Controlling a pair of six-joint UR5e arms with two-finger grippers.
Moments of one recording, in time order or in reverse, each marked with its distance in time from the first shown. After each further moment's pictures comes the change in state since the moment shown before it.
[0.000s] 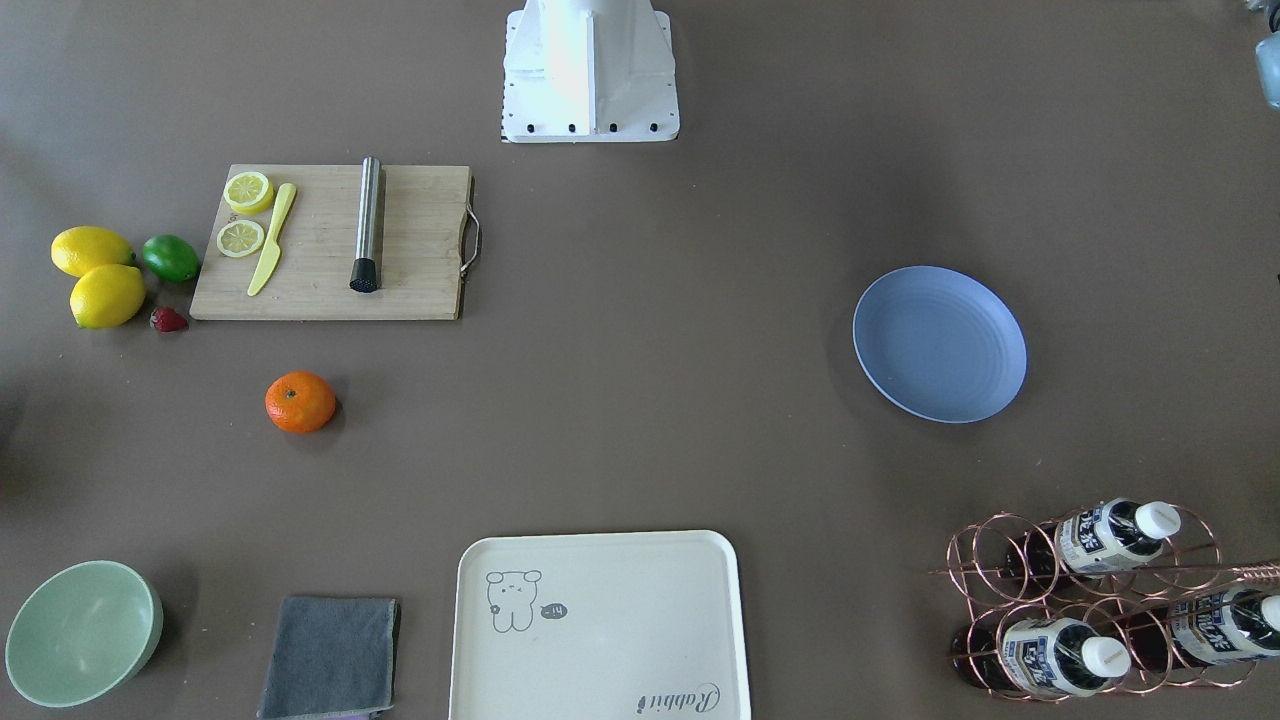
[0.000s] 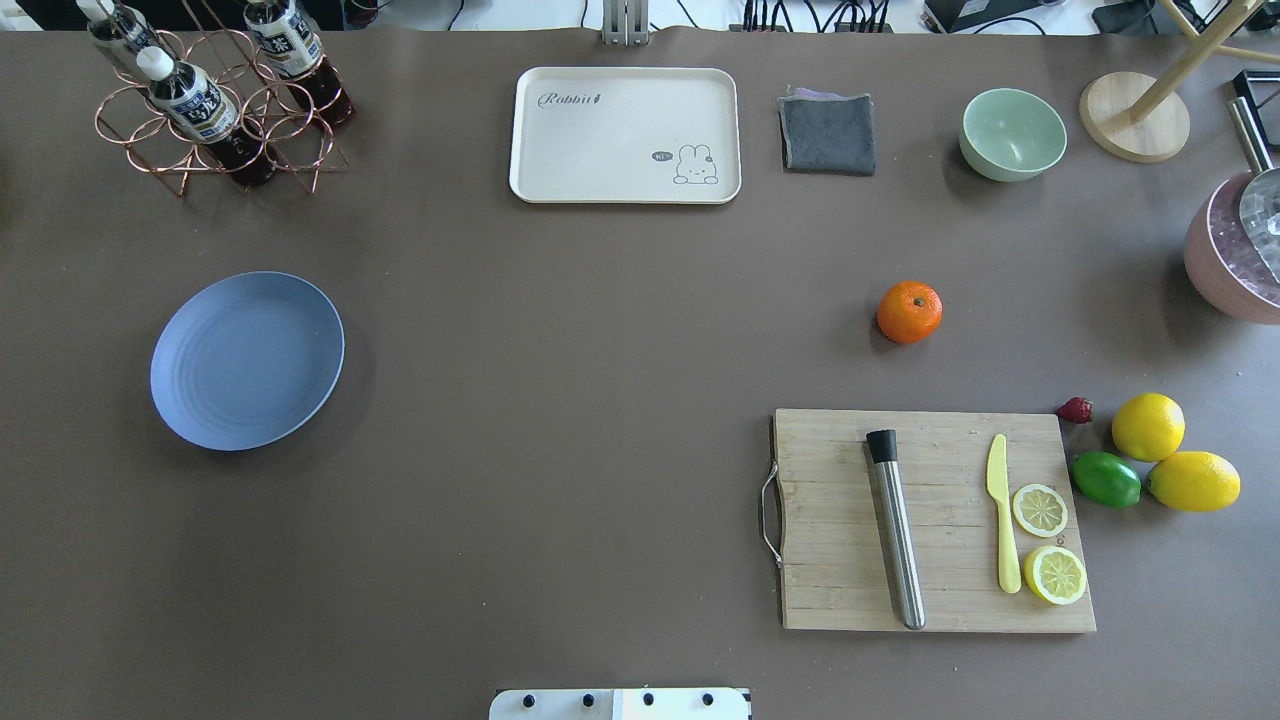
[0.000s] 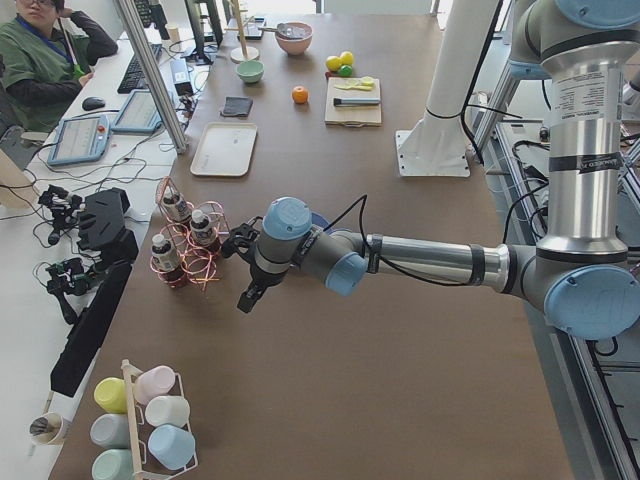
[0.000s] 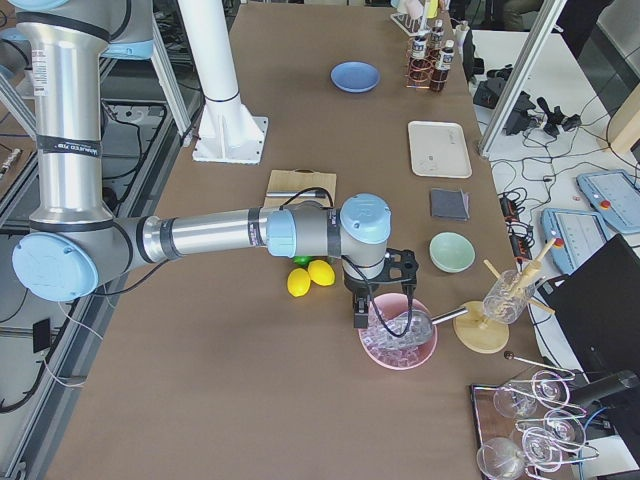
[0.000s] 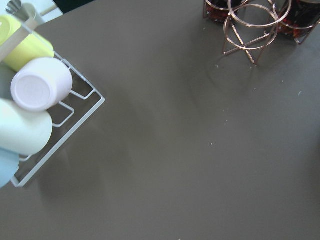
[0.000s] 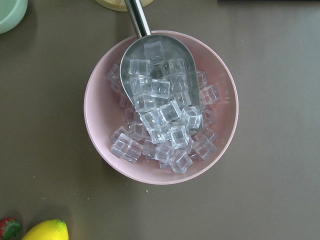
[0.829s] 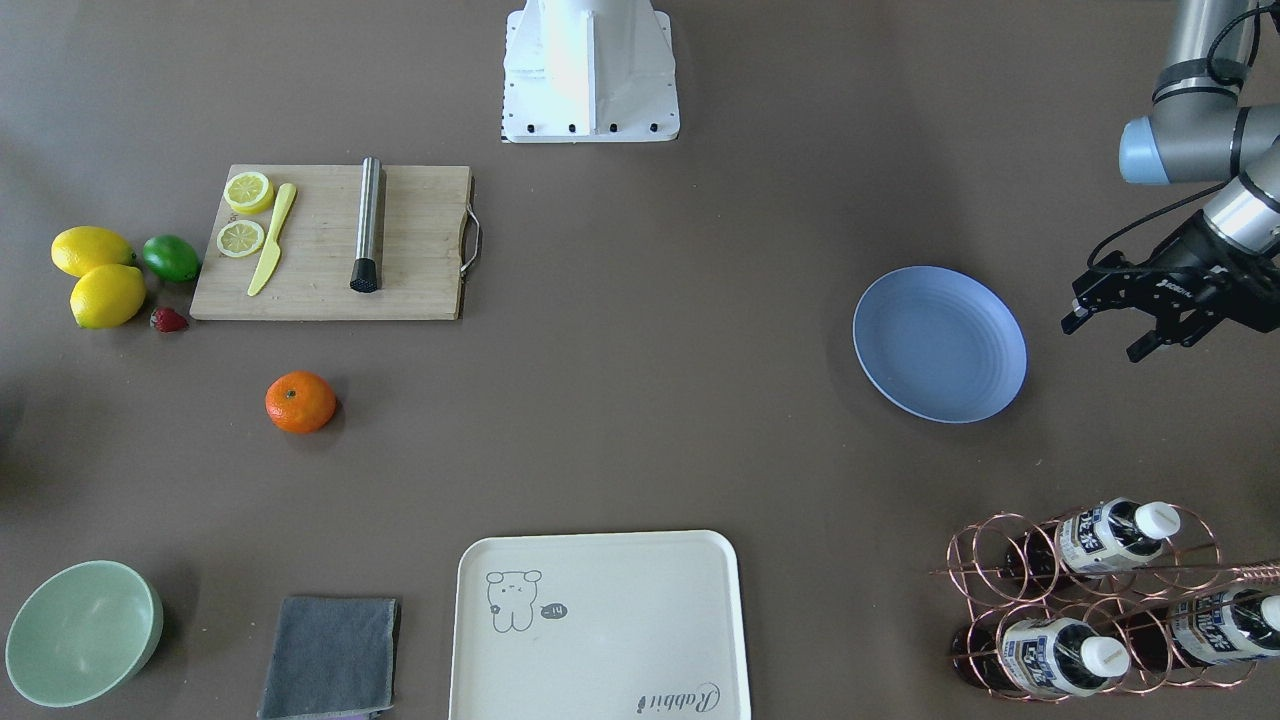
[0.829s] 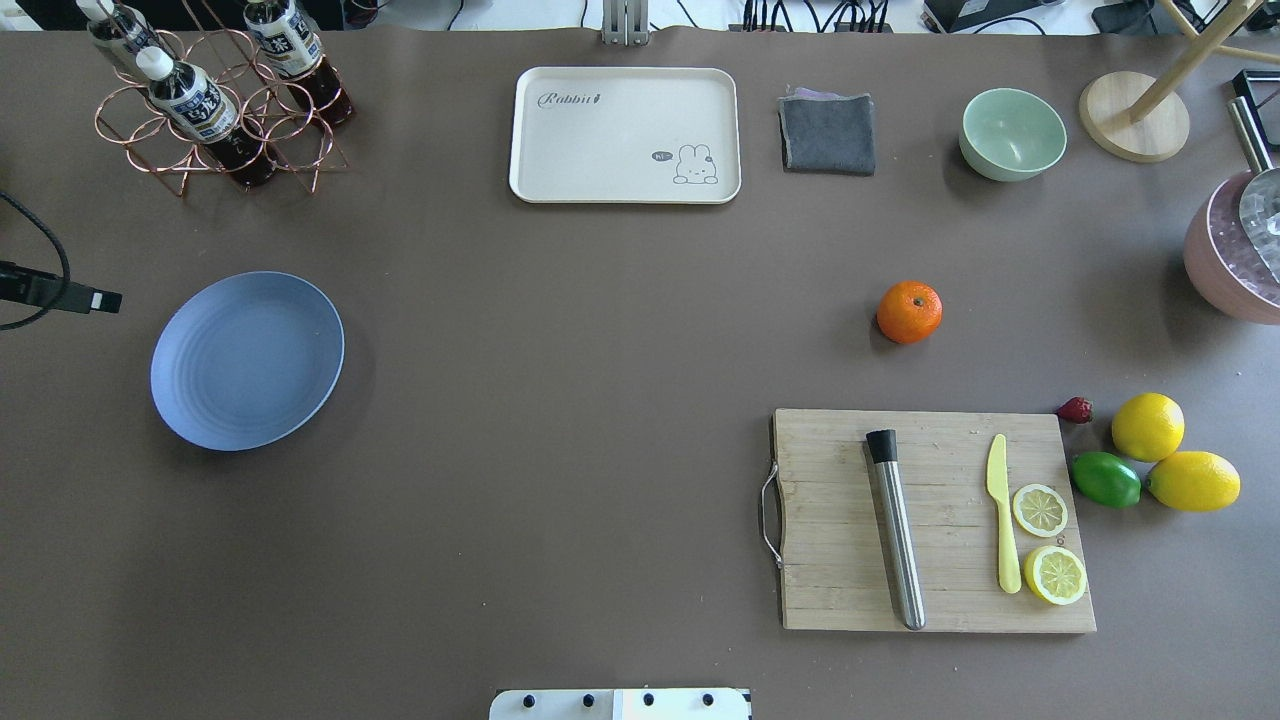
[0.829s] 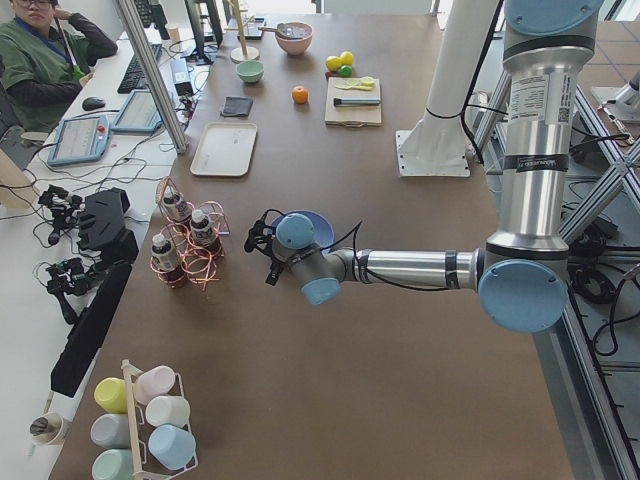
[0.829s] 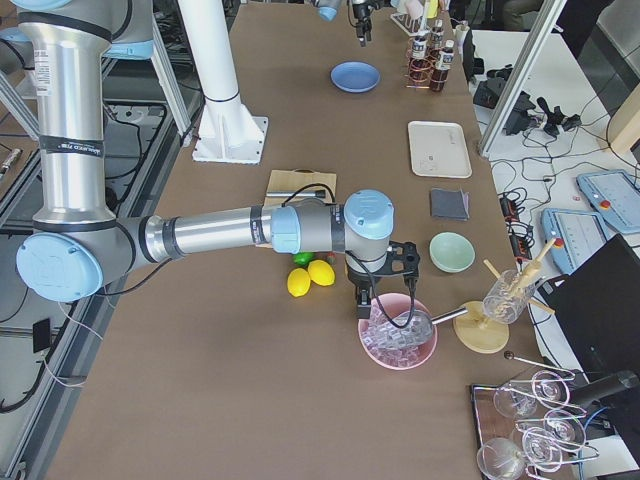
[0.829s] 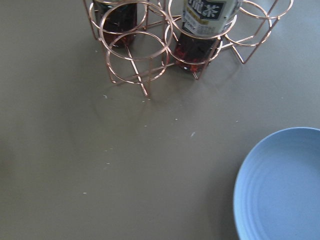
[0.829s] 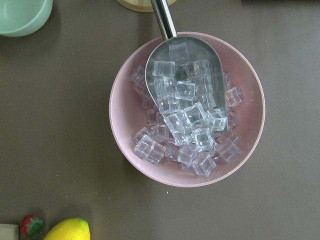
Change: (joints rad) left arm 0.365 -0.084 0.272 -0.600 0.044 -0.667; right arm -0.017 0.008 0.004 0.001 0.043 0.008
